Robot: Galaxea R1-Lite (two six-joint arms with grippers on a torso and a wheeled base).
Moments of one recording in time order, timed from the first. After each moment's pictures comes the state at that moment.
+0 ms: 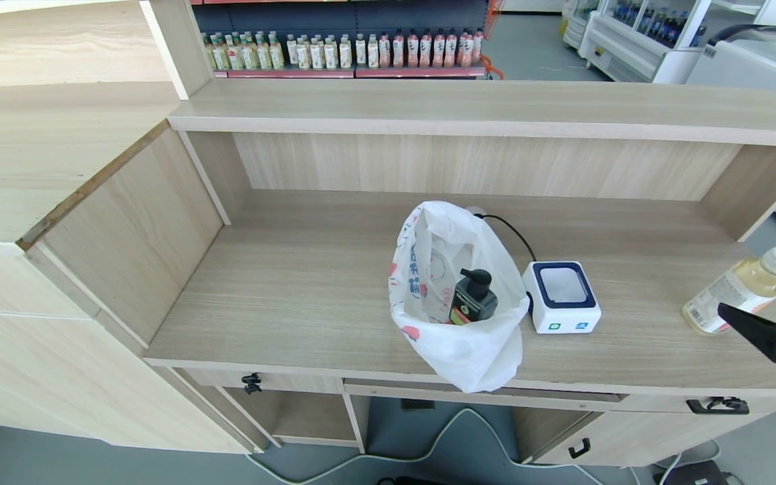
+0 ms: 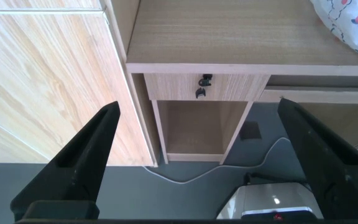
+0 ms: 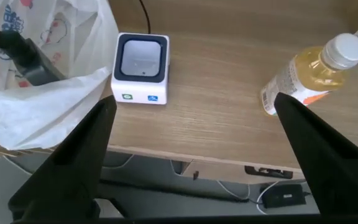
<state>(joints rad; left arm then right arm) -0.01 0.00 0.00 0.04 -0.04 0.03 -0.11 1.03 -0.40 -0.49 0.13 -0.16</state>
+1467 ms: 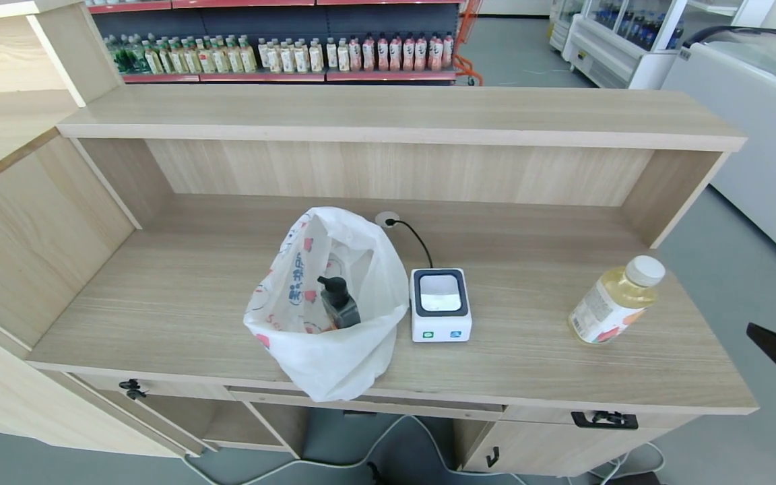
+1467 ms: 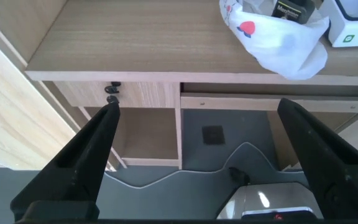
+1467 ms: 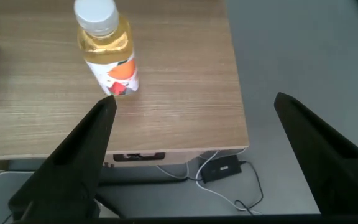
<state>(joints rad) -0.01 0.00 0.00 0.04 -0.04 0.03 -0.17 1.01 -0.35 -0.46 -0.01 -0.14</state>
